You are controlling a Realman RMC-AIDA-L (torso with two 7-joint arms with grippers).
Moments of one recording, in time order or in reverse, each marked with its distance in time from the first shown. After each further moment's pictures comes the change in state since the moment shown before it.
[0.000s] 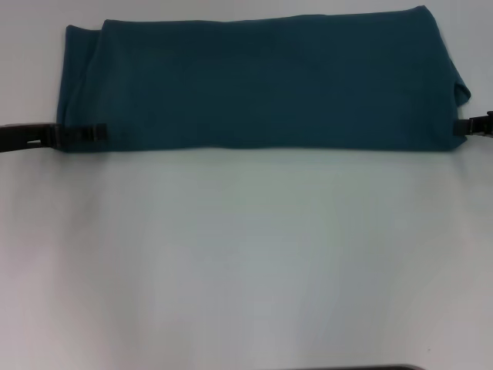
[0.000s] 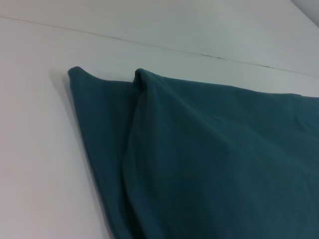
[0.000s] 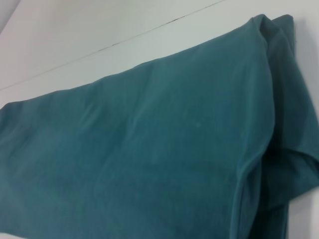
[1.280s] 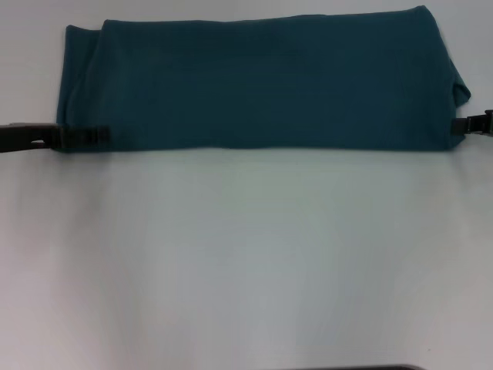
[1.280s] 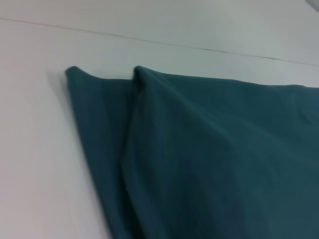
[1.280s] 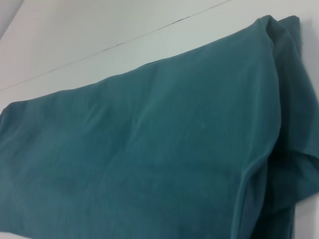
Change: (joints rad) left arm -0.004 0.003 0.040 0.001 0.002 -0.014 0.003; right arm 0.004 0.002 0.000 0.000 0.001 -0.004 -0.003
